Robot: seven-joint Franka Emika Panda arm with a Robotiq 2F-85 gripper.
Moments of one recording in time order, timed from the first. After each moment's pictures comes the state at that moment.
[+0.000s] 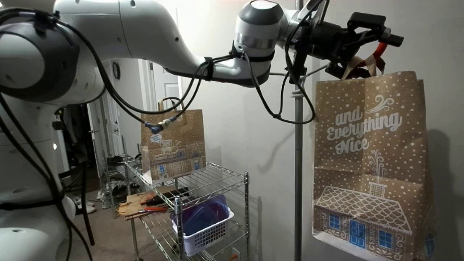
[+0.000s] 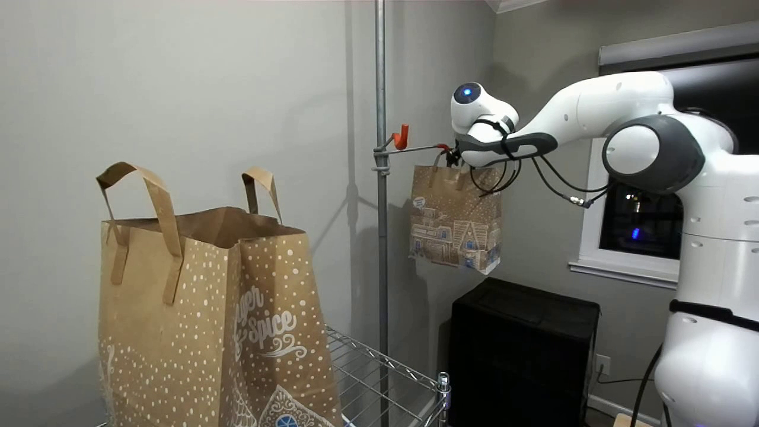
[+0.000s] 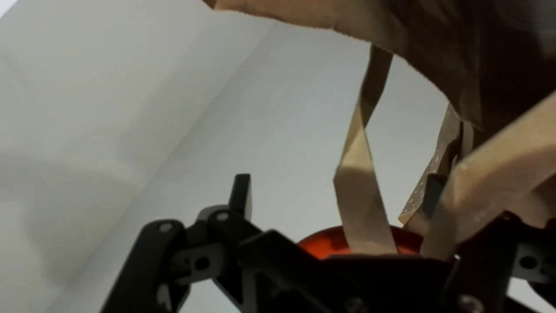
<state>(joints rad) -0.24 0.06 -0.14 -1.49 -0.91 2.34 0.40</state>
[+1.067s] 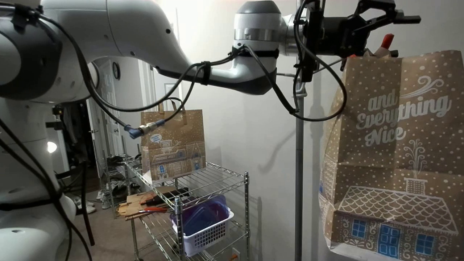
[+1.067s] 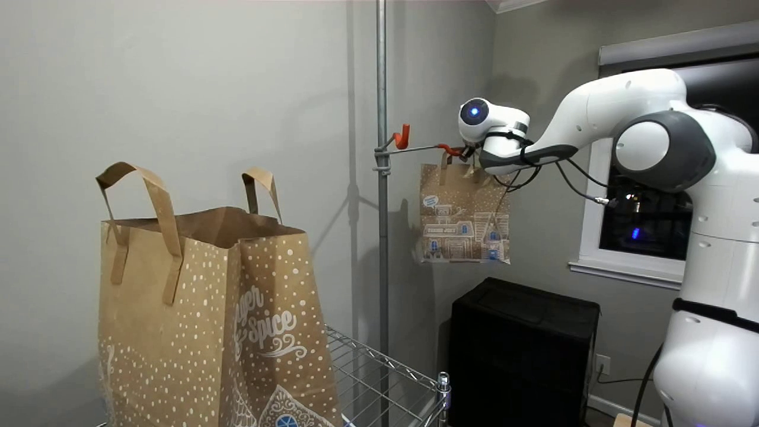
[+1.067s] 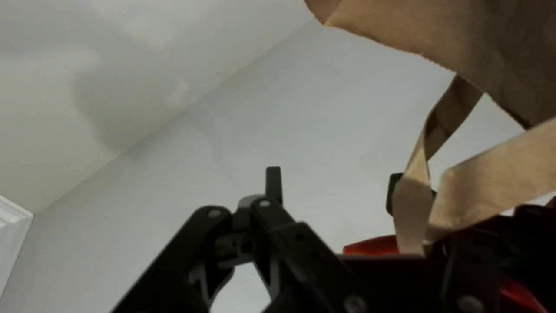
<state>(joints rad) -0.25 0.02 -0.19 -1.57 -1.30 2.47 0.41</state>
